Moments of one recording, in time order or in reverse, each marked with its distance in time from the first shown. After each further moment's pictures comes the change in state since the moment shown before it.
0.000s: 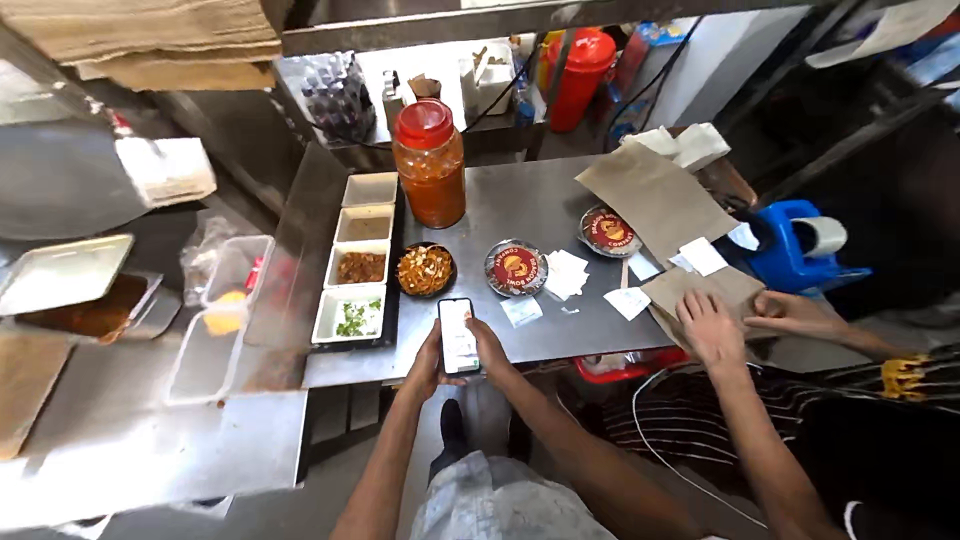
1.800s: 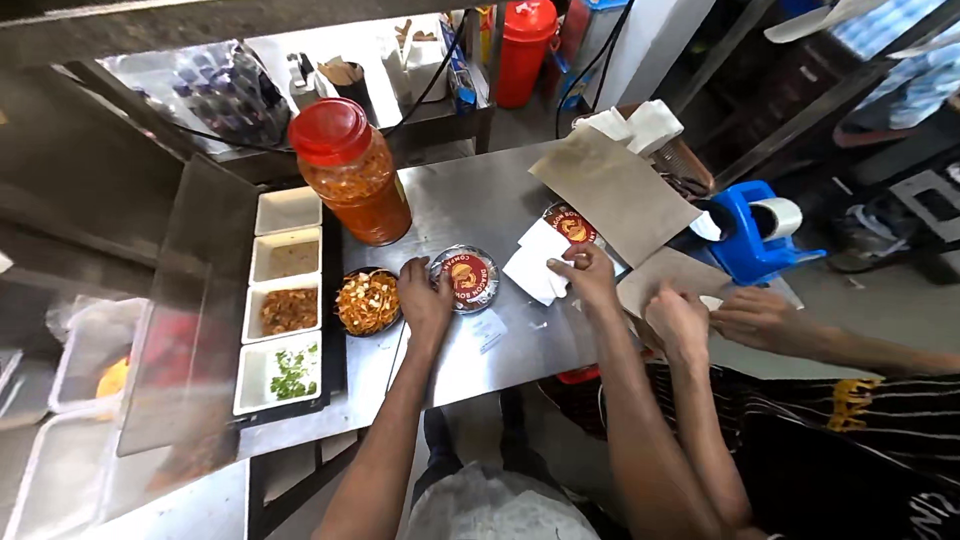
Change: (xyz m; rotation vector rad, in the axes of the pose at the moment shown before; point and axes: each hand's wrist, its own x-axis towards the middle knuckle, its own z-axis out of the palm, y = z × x) left_hand 0.100 0.094 0.110 0.940 0.558 0.826; right_hand 0.021 -0.124 -0.227 -0.106 0.535 -0.582
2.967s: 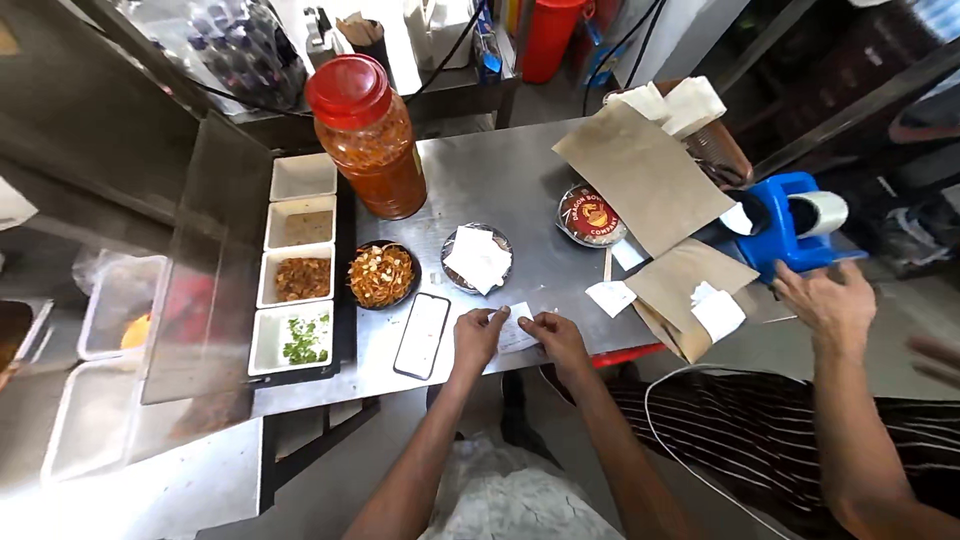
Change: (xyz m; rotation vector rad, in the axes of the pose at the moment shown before) left_hand -0.094 0.019 0.014 -0.441 -0.435 -0.352; right_hand -0.103 0.053 0.030 0.002 -0.308 0.548
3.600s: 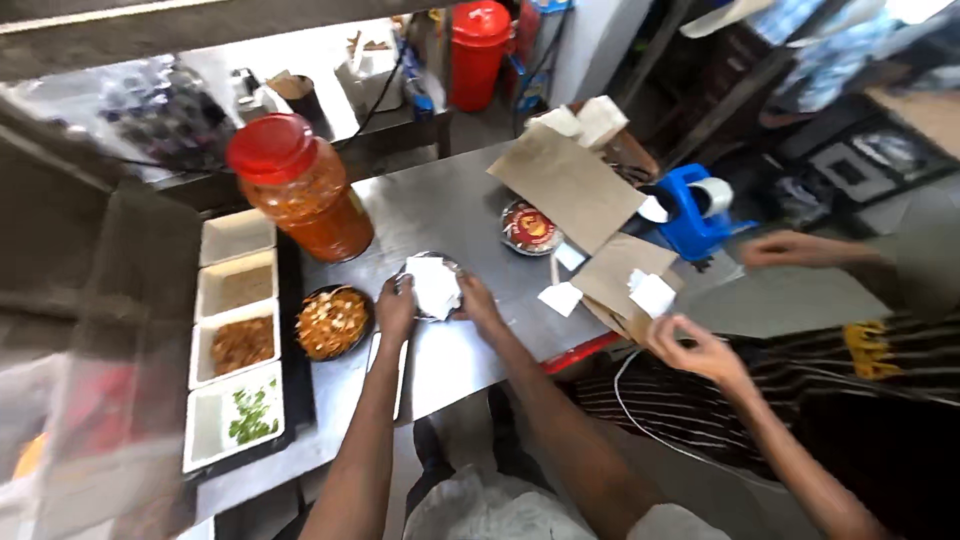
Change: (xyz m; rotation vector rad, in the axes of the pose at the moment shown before) left_hand 0.118 0.018 -0.039 0.202 0.184 0.008; right_hand 0.104 -0.028 0.052 0.145 0.009 0.066
